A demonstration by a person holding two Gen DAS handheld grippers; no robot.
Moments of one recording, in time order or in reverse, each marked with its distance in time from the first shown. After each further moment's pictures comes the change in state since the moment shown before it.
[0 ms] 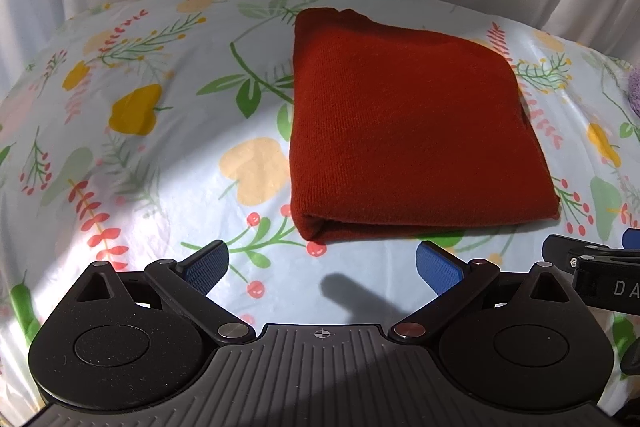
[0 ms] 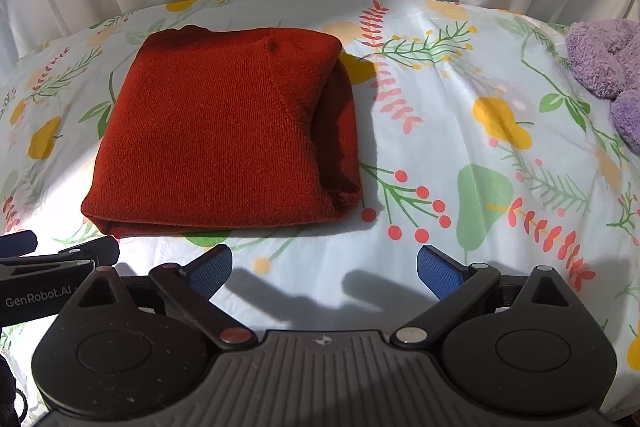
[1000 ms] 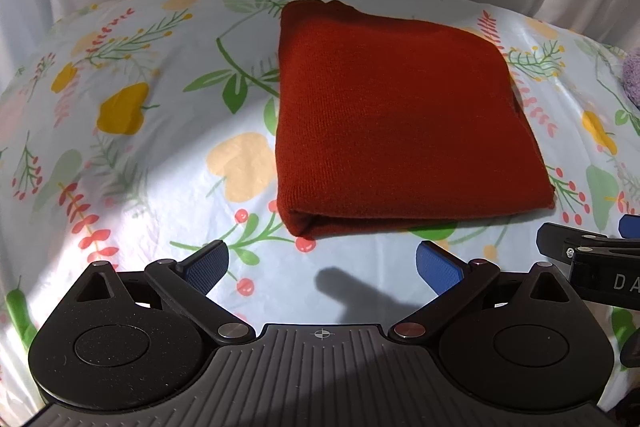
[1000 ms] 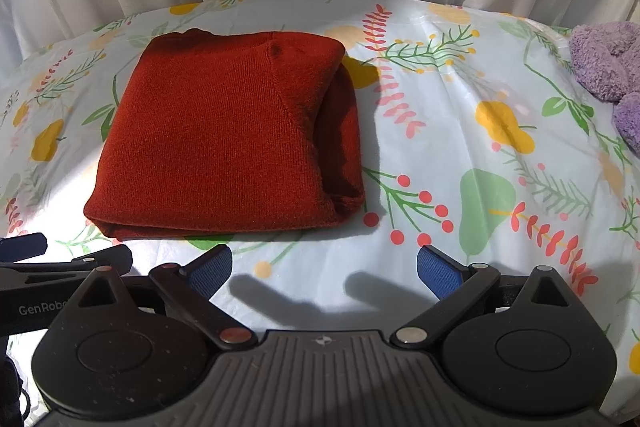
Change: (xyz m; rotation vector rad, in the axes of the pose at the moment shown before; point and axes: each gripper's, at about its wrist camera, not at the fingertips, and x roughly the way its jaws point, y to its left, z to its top) left arm 0.004 -0.005 0.000 0.028 0.022 -0.019; right arm 0.000 0.000 0.000 -0.004 -0.013 0.011
